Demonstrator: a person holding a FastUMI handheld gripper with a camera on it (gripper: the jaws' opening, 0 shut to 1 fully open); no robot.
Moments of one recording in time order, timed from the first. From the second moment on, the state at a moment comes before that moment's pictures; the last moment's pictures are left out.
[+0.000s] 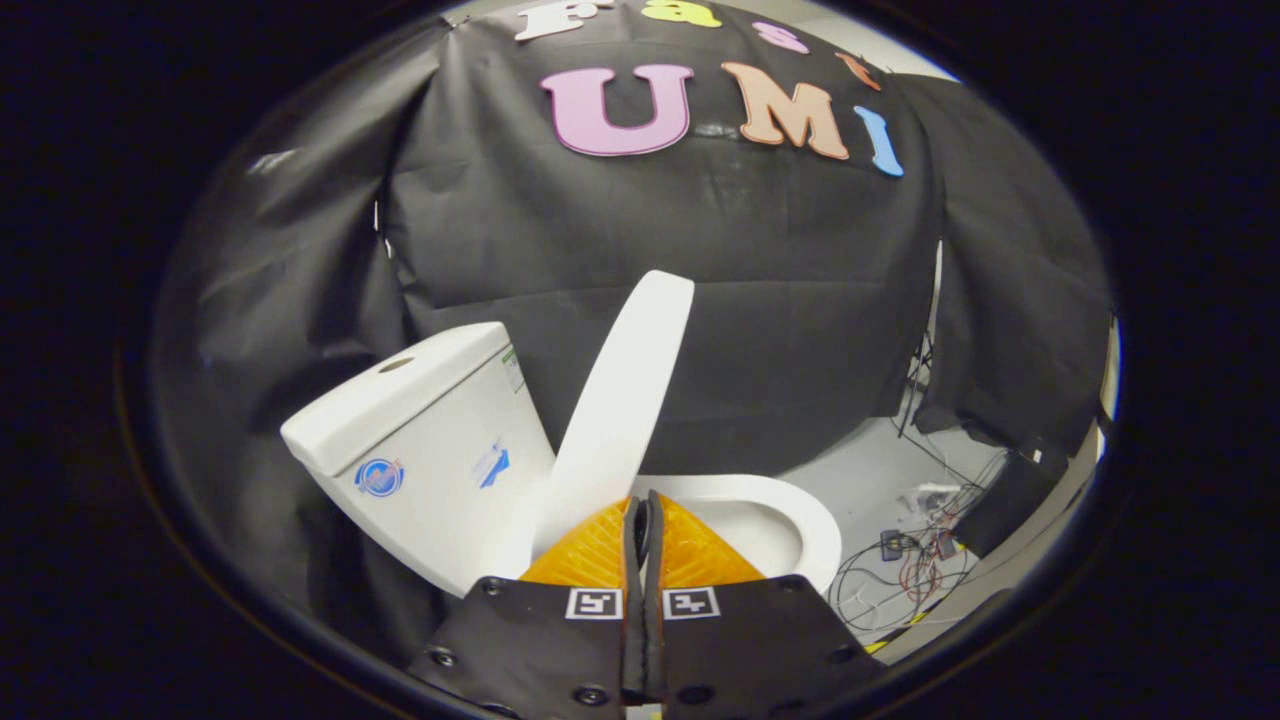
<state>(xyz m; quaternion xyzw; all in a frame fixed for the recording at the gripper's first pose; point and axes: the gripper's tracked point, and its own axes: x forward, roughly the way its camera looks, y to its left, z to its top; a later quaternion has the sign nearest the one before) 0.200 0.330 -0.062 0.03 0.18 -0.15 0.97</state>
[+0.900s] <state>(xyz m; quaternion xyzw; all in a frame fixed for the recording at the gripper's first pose) 0.220 0.374 -0.046 0.00 0.17 -0.12 0.98</state>
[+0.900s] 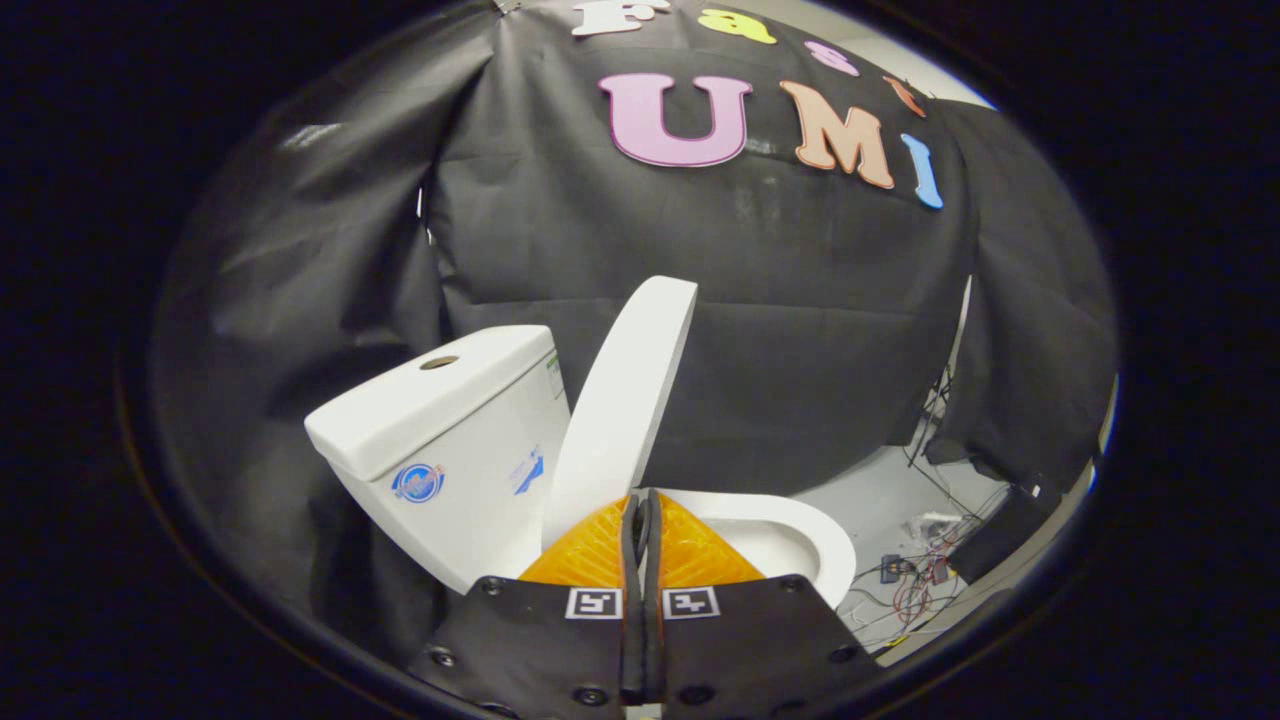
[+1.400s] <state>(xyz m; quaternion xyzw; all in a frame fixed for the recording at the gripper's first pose) 0.228 0.393 -0.042 -0.01 0.17 -0.11 0.98</state>
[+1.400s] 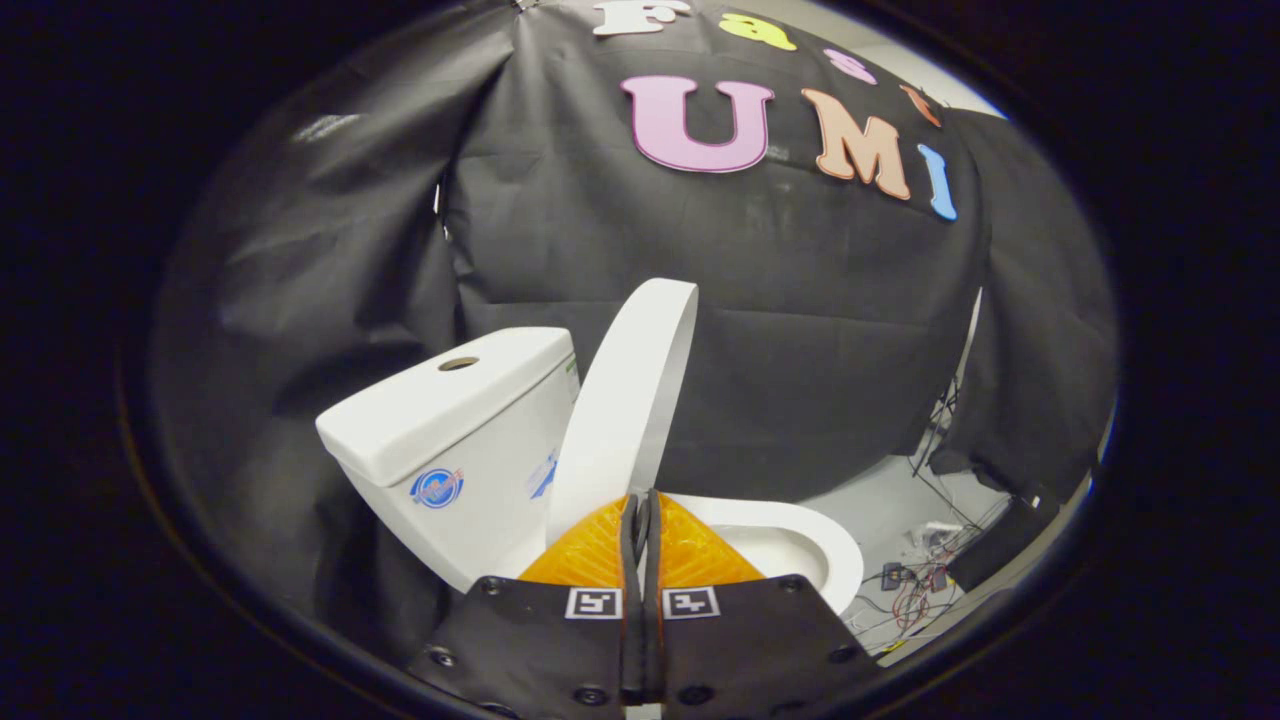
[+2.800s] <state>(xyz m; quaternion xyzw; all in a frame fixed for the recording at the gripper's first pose) 0.278 0.479 -0.042 -0.07 0.15 -0.05 0.98</state>
